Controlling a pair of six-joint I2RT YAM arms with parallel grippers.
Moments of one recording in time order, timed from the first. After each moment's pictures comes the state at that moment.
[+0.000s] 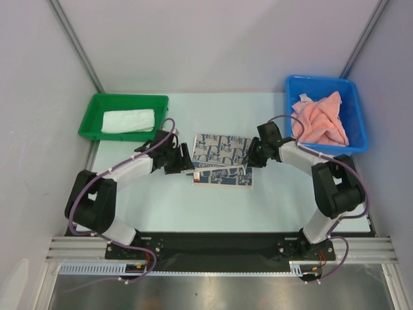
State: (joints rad) left arm -0.39 1.50 0.88 -0.34 0.17 -0.54; right arm 0.38 1.65 0.99 -0.35 -0.18 0.76
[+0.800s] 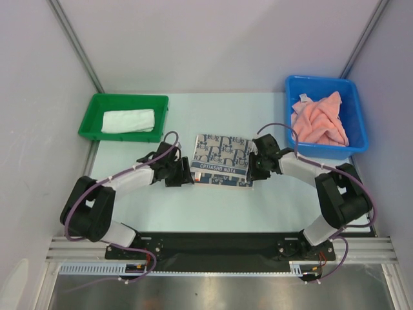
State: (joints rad) left arm -0.46 1.47 0.74 -0.32 0.17 -0.58; right arm 0.45 1.61 0.91 -0.37 -0.12 0.47
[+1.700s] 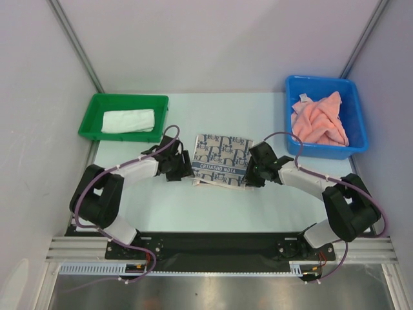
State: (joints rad) left arm -0.43 1.58 0.83 -0.31 0.10 -0.62; right arm 0.57 1.47 0.81 -0.36 -0.04 0.89
